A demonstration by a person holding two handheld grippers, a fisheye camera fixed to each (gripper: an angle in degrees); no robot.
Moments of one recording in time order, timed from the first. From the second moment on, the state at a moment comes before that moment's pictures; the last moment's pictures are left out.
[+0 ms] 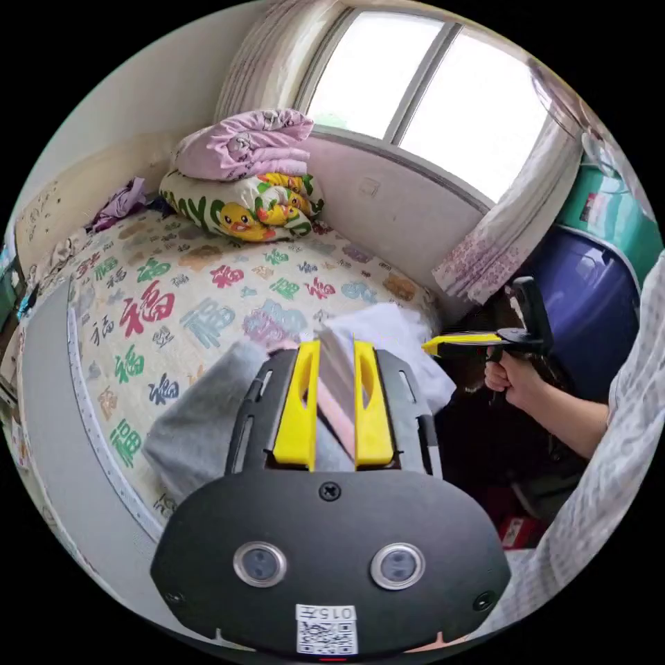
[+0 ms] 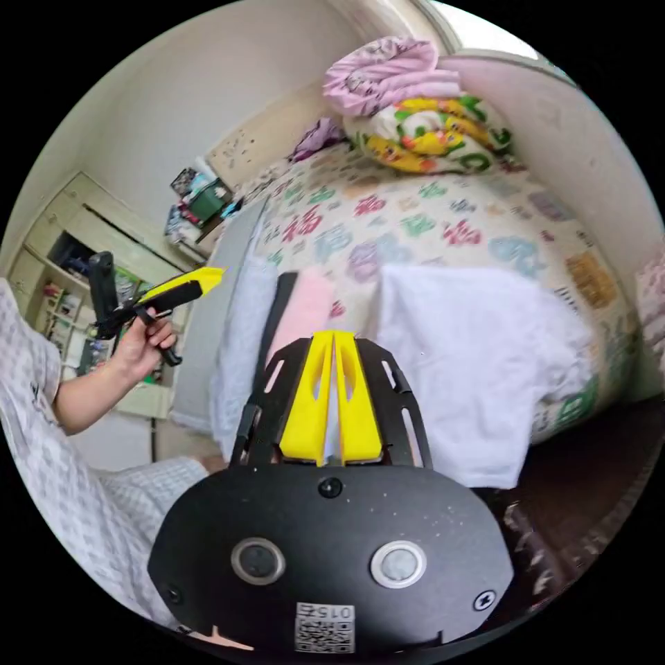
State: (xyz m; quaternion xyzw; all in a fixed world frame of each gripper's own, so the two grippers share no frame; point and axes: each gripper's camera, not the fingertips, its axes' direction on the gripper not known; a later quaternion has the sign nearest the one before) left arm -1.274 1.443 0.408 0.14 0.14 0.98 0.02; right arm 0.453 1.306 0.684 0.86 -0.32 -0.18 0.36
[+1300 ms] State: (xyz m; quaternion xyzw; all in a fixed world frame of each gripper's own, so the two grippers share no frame) left arm -1.135 1.030 0.488 -0.20 0.24 0.90 0.29; right arm 0.100 1.265 0.547 0.75 -0.06 -0.30 0.58
